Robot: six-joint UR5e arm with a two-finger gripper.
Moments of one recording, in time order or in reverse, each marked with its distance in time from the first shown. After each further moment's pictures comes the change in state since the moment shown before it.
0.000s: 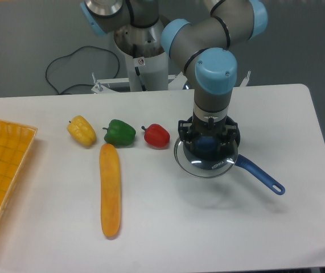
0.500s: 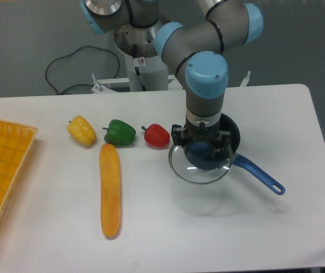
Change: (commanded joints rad) arm -0.028 -0.008 0.014 0.000 0.000 0.002
